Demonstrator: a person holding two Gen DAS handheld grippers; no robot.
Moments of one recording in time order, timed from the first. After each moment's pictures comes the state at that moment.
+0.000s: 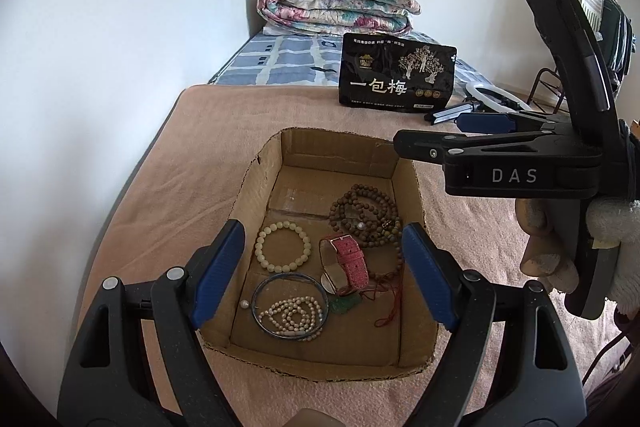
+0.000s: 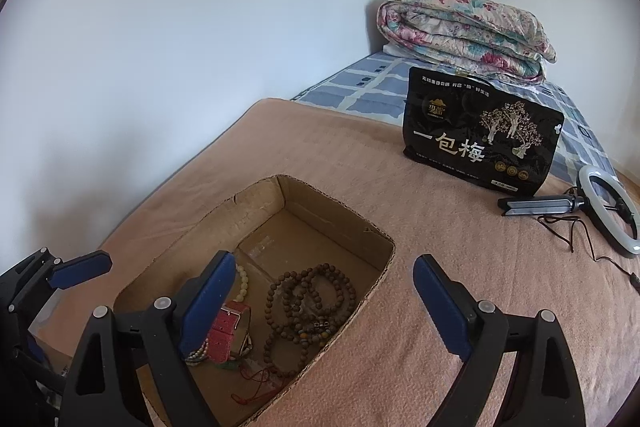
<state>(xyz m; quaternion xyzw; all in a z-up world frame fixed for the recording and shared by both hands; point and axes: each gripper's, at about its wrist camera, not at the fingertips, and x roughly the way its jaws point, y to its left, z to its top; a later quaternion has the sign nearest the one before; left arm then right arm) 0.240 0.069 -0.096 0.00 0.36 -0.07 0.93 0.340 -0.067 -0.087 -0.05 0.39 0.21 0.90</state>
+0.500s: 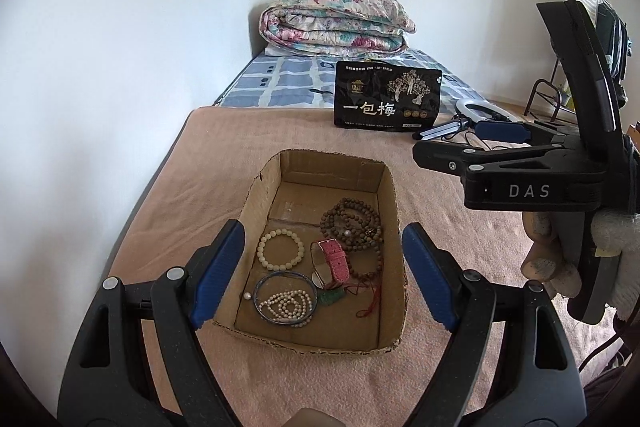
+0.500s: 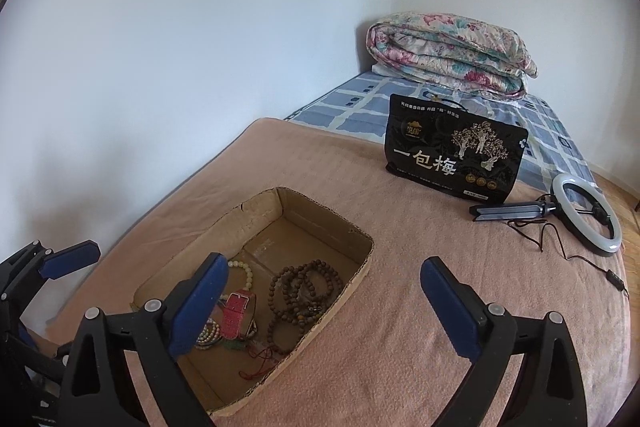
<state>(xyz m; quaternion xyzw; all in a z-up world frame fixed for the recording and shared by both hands) 0.200 0.061 -0.059 0.00 0.33 -0.07 0.94 0.299 -0.087 -0.051 -0.06 0.36 0.19 0.91</state>
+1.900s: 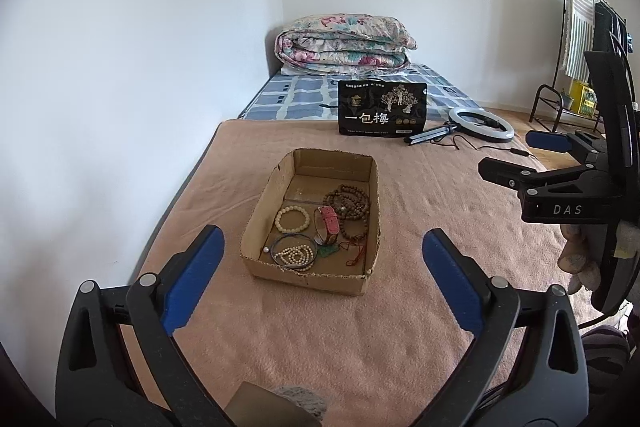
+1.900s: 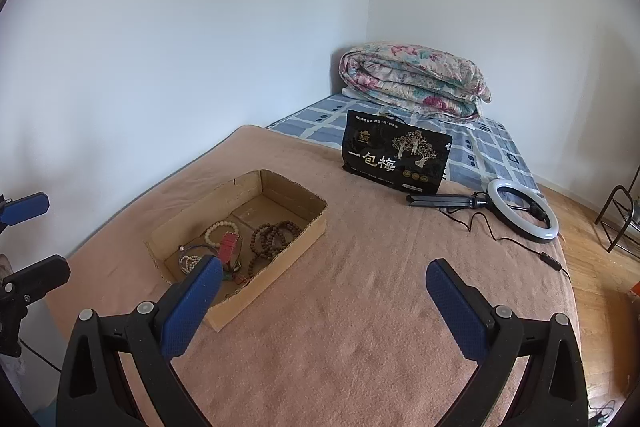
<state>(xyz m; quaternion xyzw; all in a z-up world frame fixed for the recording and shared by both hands) 0.086 0.048 -0.020 0.01 0.29 -0.03 0.96 0.172 -0.147 -0.013 -0.09 0.31 0.15 0.93</state>
